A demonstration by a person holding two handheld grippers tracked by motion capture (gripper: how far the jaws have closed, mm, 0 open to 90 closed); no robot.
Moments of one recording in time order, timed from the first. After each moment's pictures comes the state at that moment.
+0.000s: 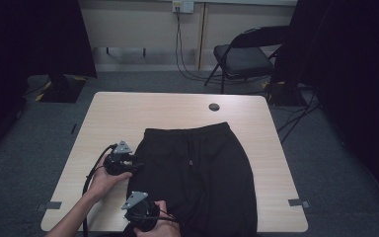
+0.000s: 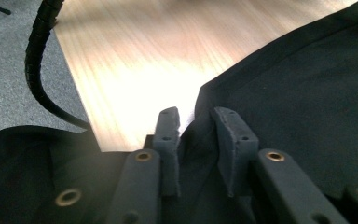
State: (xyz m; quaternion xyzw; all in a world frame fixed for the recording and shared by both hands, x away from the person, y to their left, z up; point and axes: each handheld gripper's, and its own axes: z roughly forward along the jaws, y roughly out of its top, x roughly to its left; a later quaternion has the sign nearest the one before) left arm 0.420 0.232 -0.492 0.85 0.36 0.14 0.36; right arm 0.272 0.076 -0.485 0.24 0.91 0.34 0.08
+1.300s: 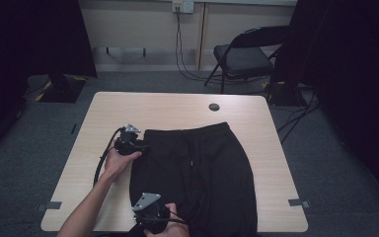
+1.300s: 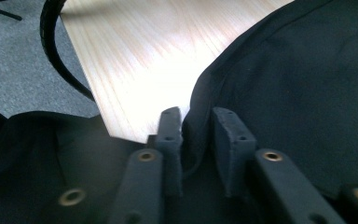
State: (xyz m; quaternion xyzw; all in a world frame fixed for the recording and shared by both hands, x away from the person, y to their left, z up) left arm 0.487 0.213 -0.489 0.83 0.41 0.15 0.35; right arm 0.269 0.049 -0.485 0.24 0.90 0.35 0.06
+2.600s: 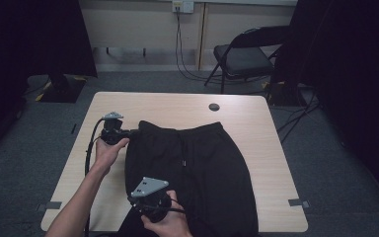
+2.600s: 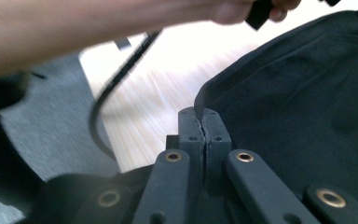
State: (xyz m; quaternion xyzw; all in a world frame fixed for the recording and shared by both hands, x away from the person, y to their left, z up) left arm 0.485 0.248 -0.436 0.76 0.45 0.10 0.46; right arm 0.275 0.040 -0.415 0.23 0.85 0.46 0.08
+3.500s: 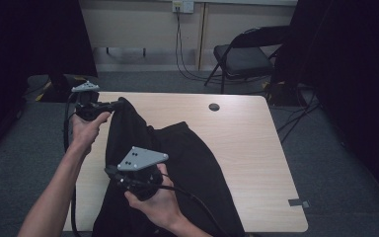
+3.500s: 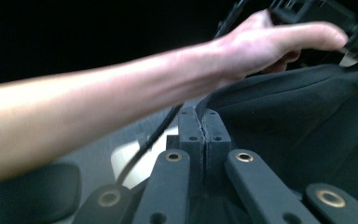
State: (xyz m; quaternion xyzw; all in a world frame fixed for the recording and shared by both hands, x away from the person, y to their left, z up) left arm 0.482 0.282 -0.326 0.73 0.44 0.17 0.50; right arm 0.285 0.055 -0.306 0.19 0.80 0.57 0.09
